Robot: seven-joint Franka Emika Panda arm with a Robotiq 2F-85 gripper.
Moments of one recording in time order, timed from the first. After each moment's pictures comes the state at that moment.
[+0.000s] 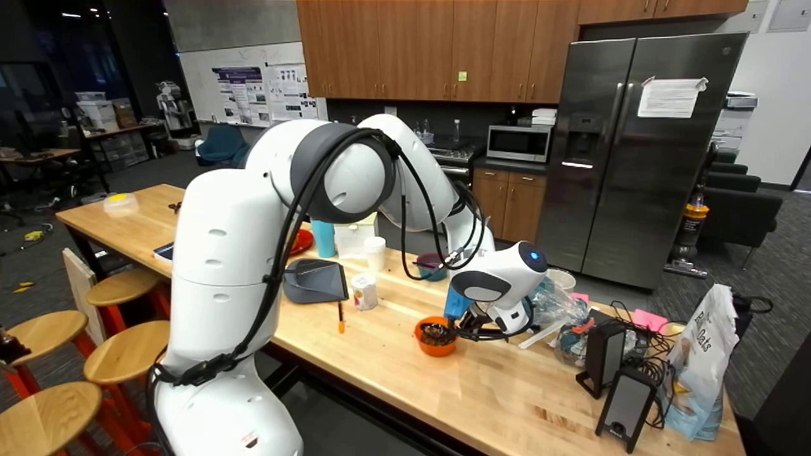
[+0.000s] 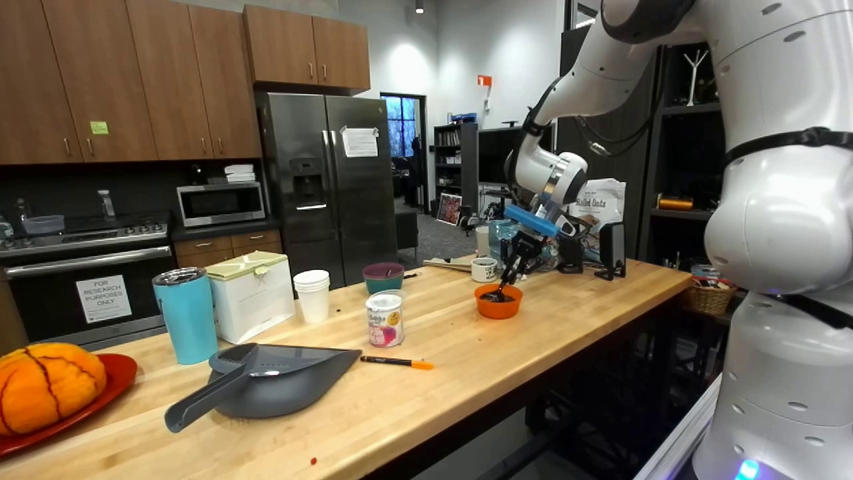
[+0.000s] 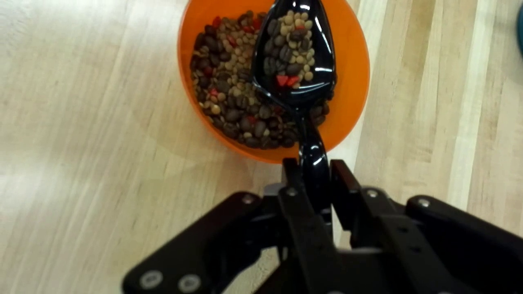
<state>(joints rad) -0.26 0.30 -0.18 -2.19 0.85 2.34 0.24</state>
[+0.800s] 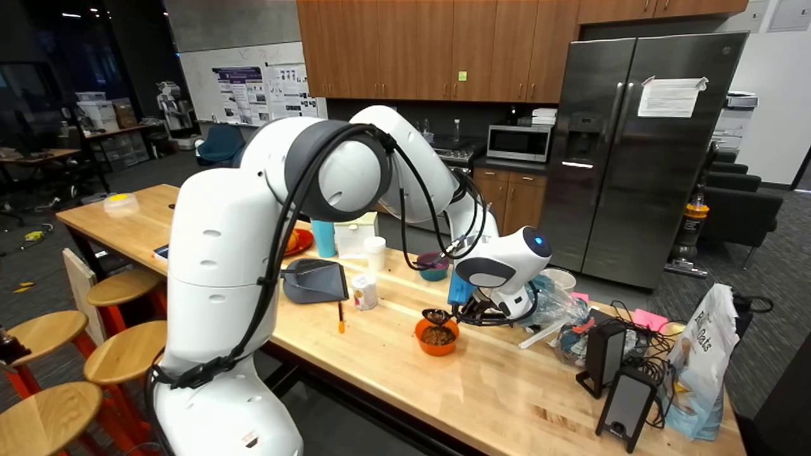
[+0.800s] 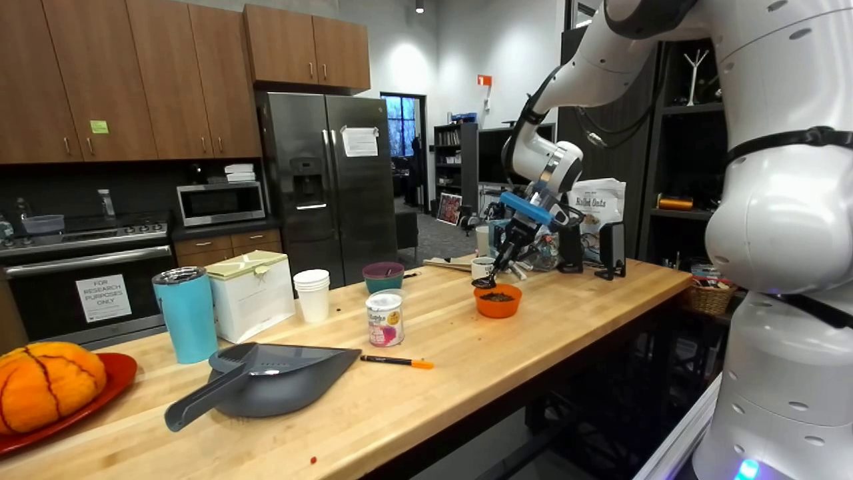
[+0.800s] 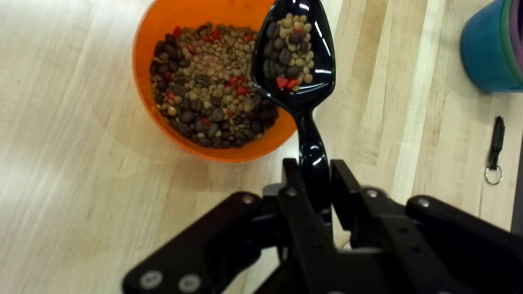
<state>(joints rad) -0.25 0.28 -0.19 -2.14 0.85 2.29 0.25</state>
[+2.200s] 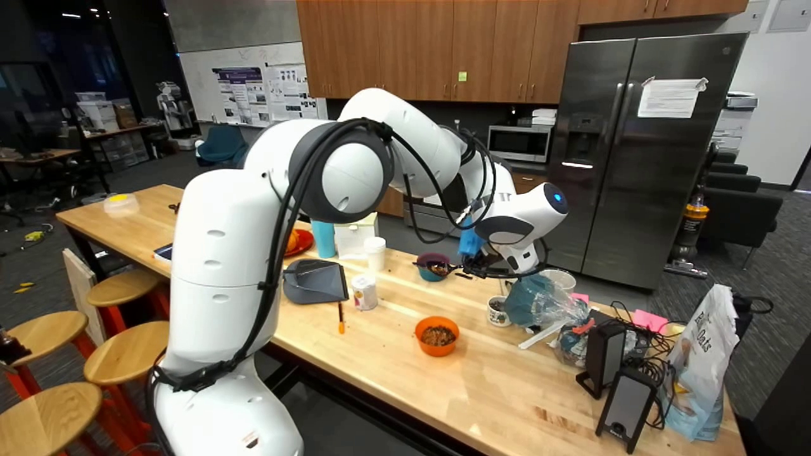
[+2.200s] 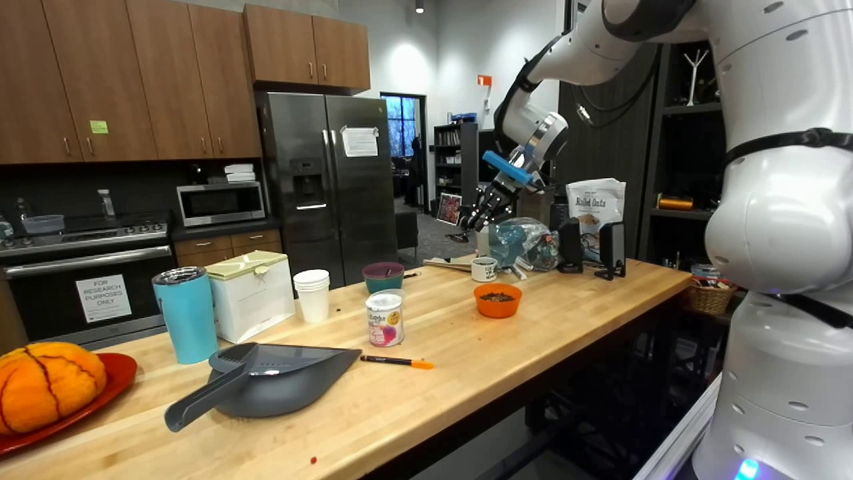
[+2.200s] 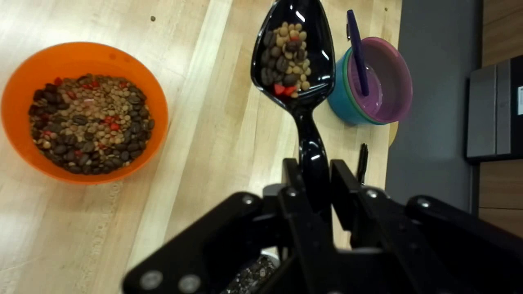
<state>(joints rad) -0.25 0.30 -0.19 -1.89 0.89 2.06 0.36</state>
